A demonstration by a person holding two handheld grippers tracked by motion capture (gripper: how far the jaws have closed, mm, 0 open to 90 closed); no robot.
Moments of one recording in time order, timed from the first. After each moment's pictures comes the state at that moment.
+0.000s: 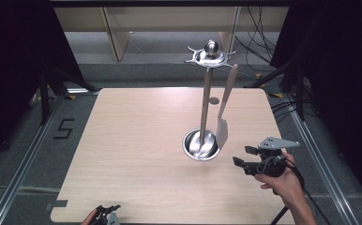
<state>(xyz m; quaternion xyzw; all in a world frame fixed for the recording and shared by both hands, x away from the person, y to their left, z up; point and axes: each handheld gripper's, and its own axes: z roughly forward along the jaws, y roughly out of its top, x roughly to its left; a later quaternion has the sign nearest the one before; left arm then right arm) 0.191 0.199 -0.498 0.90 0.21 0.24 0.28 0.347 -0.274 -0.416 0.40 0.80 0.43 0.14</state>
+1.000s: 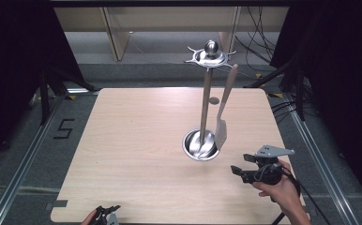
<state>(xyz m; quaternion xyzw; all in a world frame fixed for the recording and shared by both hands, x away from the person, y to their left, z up) 0.189 0.200 -0.498 0.90 0.21 0.24 0.28 0.340 -0.274 -0.442 0.39 0.80 0.43 0.13</state>
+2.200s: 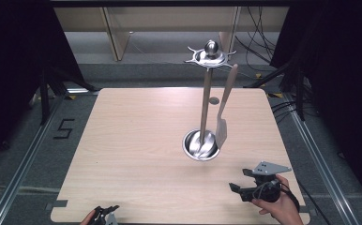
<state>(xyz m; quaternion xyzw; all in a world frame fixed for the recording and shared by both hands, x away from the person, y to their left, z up) 0.189 0.202 -0.499 0.90 0.21 0.24 0.29 0.306 -0.271 -0.471 0.39 0.82 0.41 0.11</state>
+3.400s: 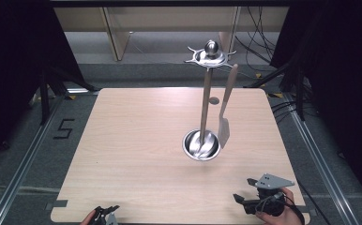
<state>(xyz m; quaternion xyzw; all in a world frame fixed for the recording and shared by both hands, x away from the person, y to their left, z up) 0.189 0.202 -0.499 0.90 0.21 0.24 0.28 0.278 -0.279 -0.484 0.38 0.83 0.39 0.14</state>
